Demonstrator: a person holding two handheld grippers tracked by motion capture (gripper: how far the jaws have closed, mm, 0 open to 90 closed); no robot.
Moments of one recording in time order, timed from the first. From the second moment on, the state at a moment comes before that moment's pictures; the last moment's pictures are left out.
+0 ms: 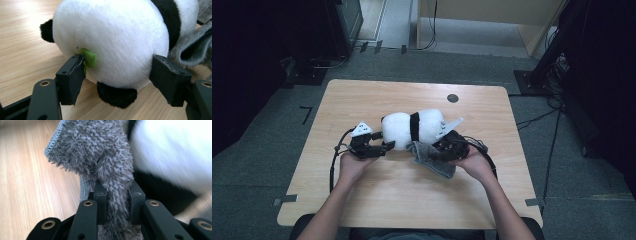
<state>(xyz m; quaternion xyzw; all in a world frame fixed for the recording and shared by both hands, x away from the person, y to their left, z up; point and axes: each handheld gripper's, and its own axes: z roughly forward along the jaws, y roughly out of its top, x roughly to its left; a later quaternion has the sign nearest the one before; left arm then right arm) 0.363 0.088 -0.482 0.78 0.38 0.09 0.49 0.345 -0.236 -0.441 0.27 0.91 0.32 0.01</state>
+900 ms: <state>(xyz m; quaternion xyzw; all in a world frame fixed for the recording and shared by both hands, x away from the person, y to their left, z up) 0.368 0.085 -0.480 0.79 0.37 0.09 0.48 0.348 -0.320 -0.427 0.41 0.84 0.34 0.13</state>
